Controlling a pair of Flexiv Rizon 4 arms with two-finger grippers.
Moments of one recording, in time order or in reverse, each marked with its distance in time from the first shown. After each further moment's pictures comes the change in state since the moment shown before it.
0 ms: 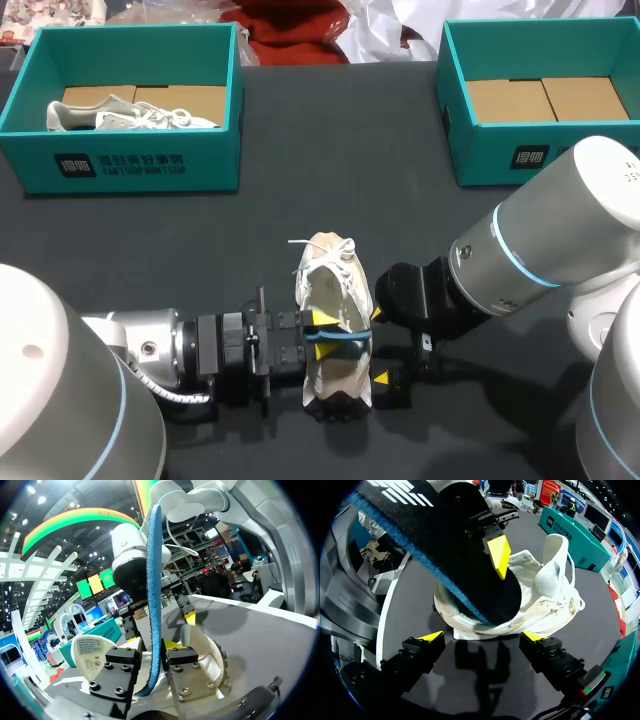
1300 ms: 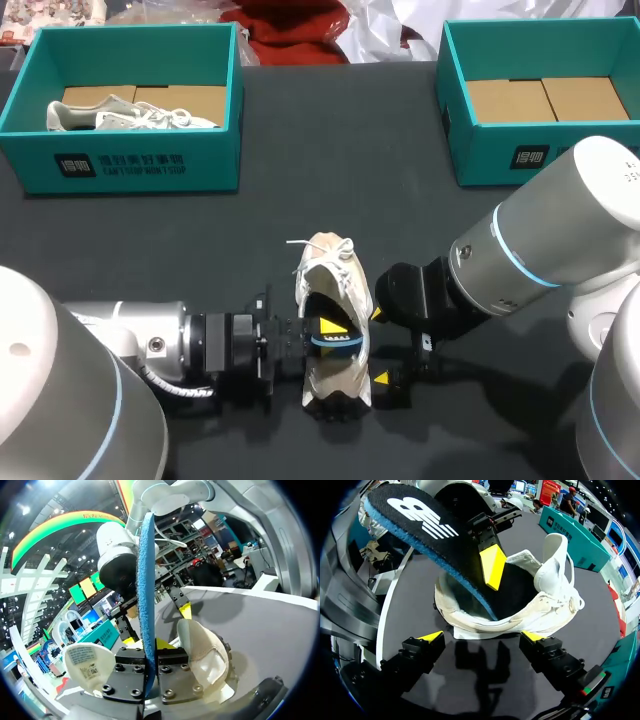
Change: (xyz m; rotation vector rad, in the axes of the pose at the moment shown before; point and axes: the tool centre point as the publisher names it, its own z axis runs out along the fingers) left arm 0.002 0.008 0.007 -0.038 0.055 0.115; right arm 0.000 0.000 0.000 0.000 0.000 0.000
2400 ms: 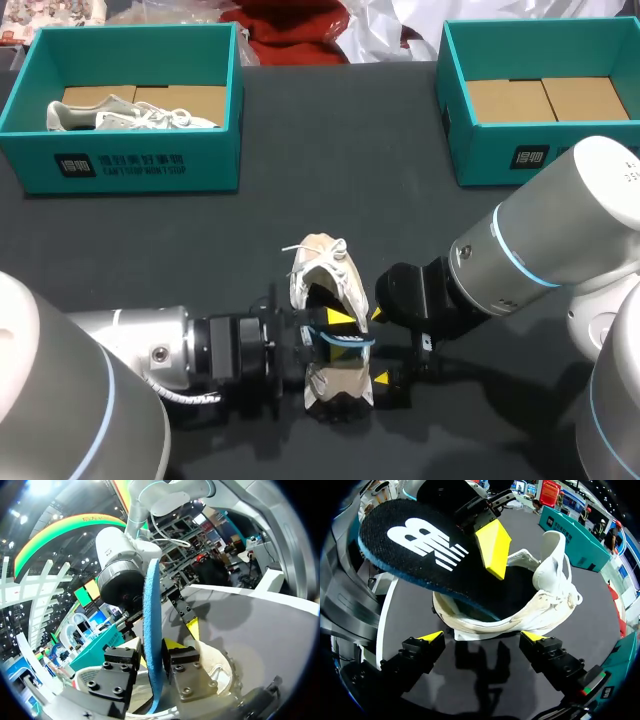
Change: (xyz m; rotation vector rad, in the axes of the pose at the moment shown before) left arm -0.007 -0.028 0.005 -0.027 -0.053 0.065; right arm 0.000 0.000 0.000 0.000 0.000 0.000
